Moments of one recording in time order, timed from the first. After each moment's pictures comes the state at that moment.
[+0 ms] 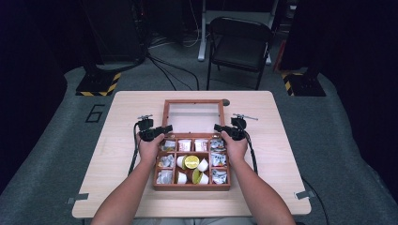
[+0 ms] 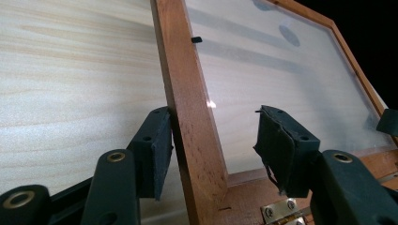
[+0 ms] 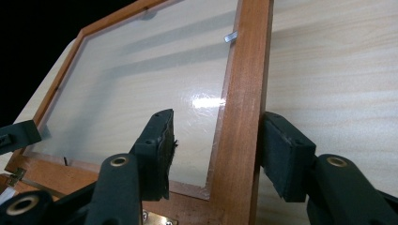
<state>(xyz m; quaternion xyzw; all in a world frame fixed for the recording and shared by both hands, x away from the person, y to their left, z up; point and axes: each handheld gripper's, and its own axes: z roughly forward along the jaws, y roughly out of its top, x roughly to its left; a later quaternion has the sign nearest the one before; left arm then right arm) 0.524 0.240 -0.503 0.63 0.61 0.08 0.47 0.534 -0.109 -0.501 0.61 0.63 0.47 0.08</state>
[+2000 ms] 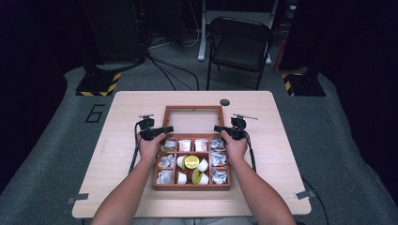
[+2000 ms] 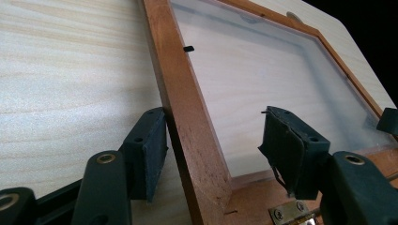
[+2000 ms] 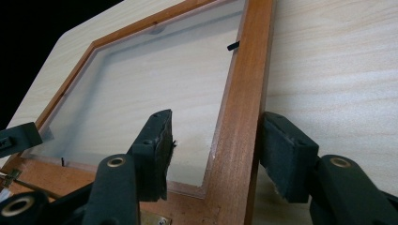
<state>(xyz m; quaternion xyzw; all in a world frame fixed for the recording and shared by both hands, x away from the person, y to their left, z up) 0.531 0.240 -0.507 0.63 0.62 0.05 0.46 0.537 -0.109 -0.504 0.64 0.63 0.45 0.05</state>
